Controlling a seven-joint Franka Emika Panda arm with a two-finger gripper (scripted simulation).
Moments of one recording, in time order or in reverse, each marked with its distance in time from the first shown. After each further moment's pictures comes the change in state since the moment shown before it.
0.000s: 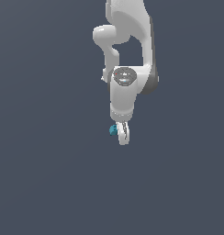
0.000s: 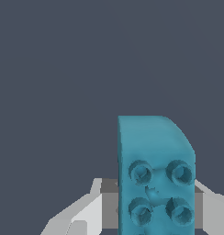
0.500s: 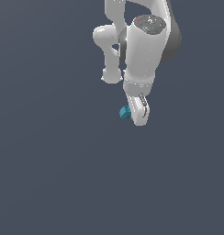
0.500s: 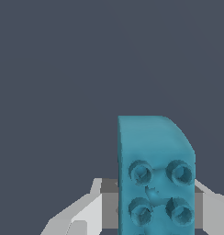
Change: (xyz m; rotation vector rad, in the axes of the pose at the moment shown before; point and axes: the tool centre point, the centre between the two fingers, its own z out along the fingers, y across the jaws) arm -0.044 0.004 -0.118 0.001 0.002 0.001
